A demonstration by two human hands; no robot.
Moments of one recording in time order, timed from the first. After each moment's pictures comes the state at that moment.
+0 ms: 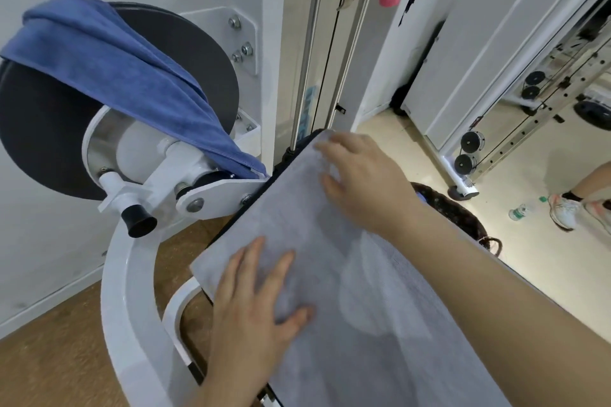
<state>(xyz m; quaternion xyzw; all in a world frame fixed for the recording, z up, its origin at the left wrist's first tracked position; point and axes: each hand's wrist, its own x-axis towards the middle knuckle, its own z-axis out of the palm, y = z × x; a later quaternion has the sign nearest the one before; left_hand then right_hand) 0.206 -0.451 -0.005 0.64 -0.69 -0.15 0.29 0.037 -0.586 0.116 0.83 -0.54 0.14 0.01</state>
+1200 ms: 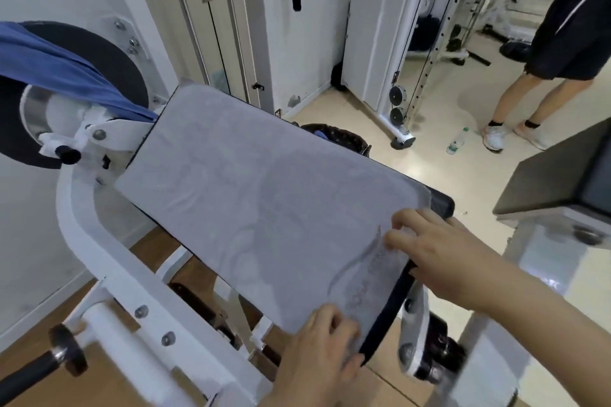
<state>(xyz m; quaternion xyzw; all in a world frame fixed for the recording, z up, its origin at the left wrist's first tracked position) -0.034 -0.143 -0.004 0.42 -0.88 -0.15 0.15 -0.261 -0.187 0.121 0.82 -0.57 -0.07 0.00</state>
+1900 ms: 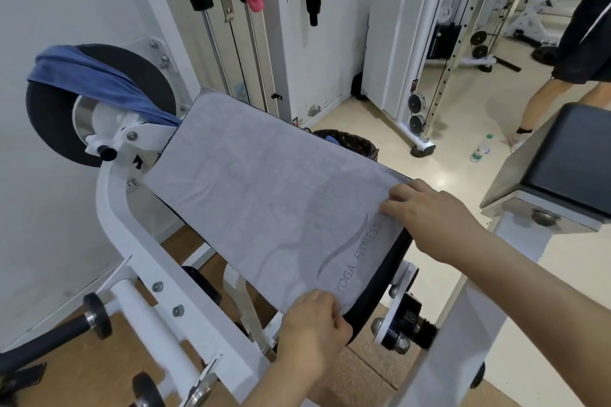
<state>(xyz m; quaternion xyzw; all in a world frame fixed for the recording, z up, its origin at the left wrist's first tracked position) -0.066 -0.133 0.017 0.60 -0.76 -0.23 0.11 -0.282 -0.201 0.132 0.80 -0.60 -0.06 0.04</state>
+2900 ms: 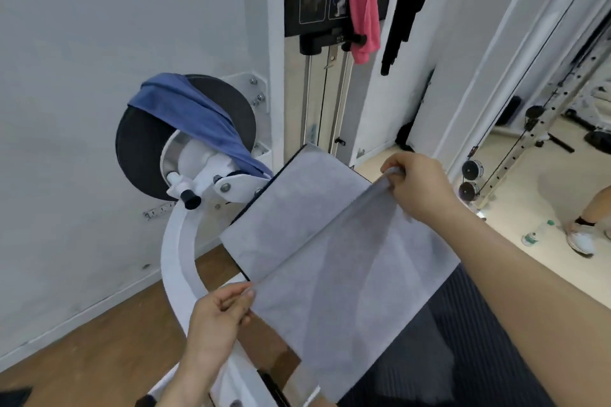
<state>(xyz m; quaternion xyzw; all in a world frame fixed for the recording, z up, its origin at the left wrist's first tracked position) 0.217 -0.327 0.051 0.65 -0.34 -0.47 0.49 -0.057 -0.466 0.194 0.70 -0.66 0.26 -0.09</state>
